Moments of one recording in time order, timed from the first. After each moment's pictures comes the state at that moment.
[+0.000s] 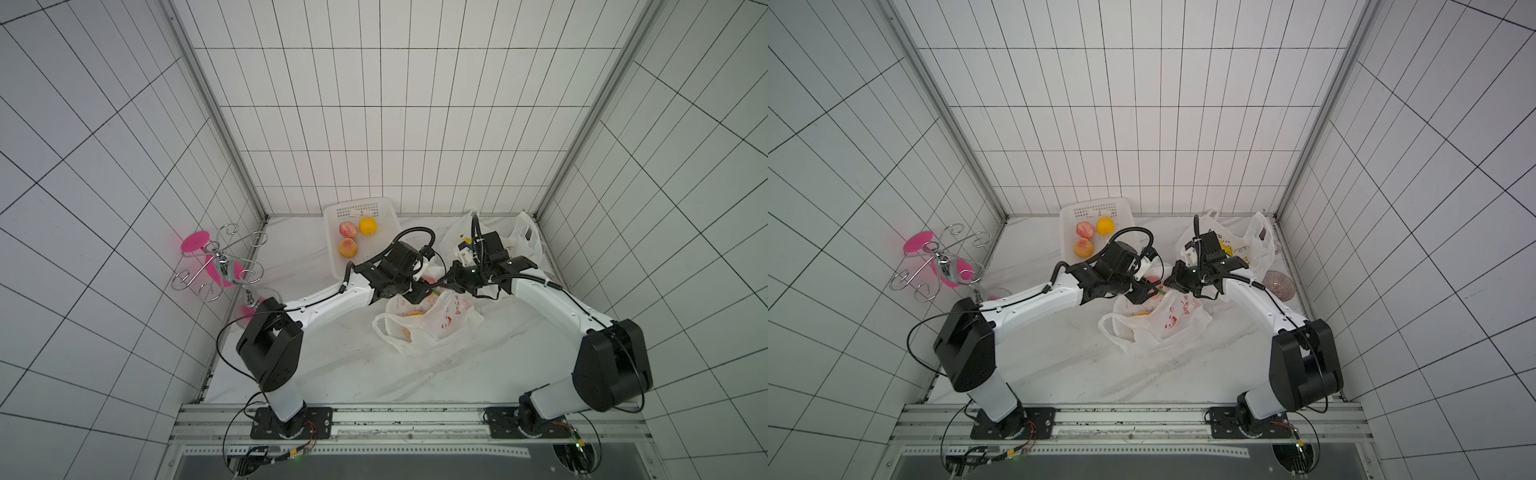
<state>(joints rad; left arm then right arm) -0.77 1.74 1.34 -0.44 0.14 -0.04 0.35 1.50 1.13 -0.57 -0.57 0.67</state>
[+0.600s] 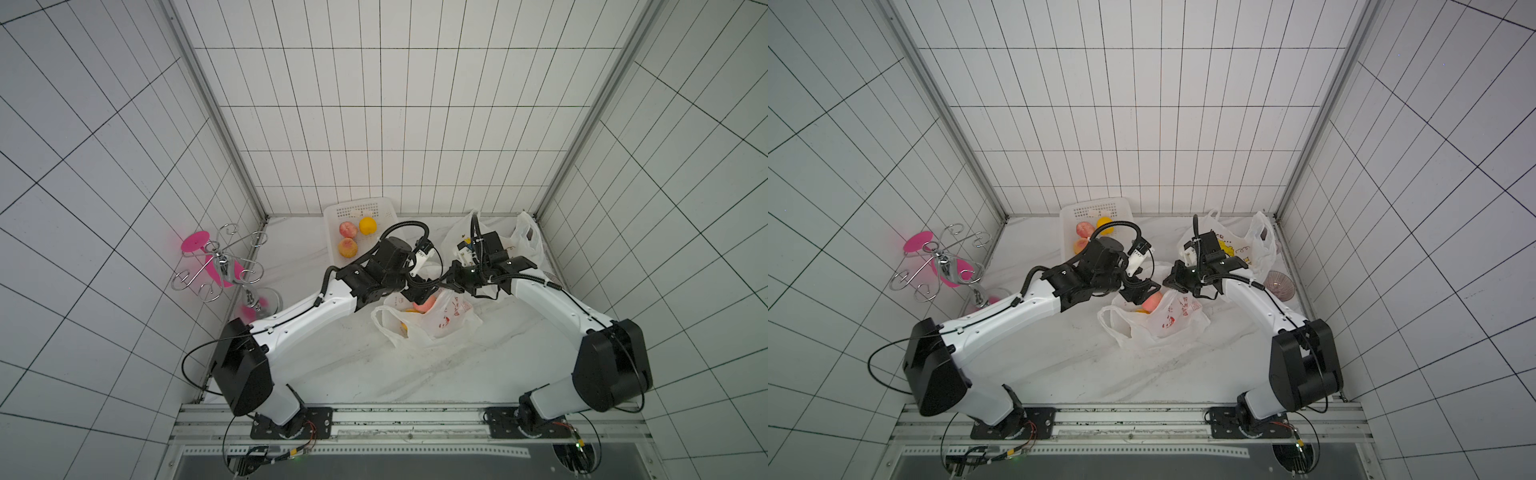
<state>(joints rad) -0.78 1.50 1.29 -0.42 0.21 -0.05 0.35 1.50 1.13 -0.56 -0.57 0.67</state>
